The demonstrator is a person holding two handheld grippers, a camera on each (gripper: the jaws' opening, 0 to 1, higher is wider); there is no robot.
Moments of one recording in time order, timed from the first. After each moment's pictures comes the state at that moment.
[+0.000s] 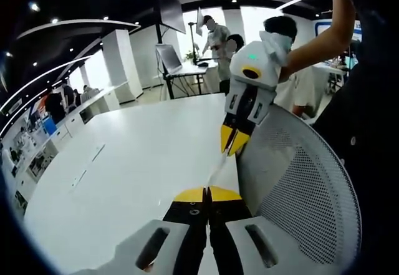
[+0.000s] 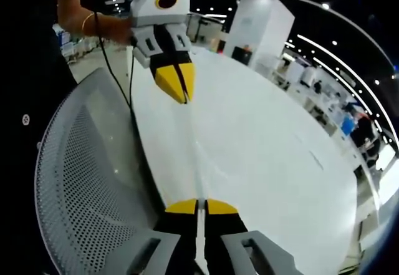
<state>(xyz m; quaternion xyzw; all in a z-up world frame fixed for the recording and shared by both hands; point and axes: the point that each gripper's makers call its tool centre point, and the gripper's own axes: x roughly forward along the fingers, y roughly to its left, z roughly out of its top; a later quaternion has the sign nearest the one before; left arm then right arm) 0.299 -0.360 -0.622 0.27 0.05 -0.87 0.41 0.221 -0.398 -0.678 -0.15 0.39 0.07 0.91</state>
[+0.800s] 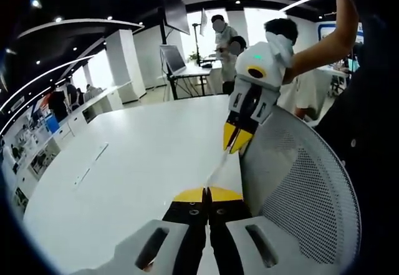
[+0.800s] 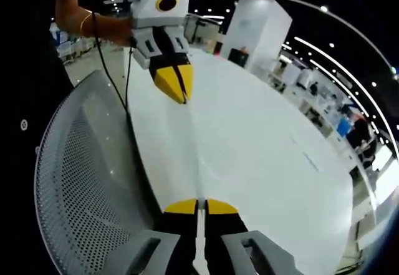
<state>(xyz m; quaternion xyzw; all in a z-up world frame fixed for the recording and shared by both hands) 0.308 -0.363 -0.616 0.27 0.05 -0.86 0.43 0.226 -0.403 -0.667 -0.16 0.38 0.05 0.91</state>
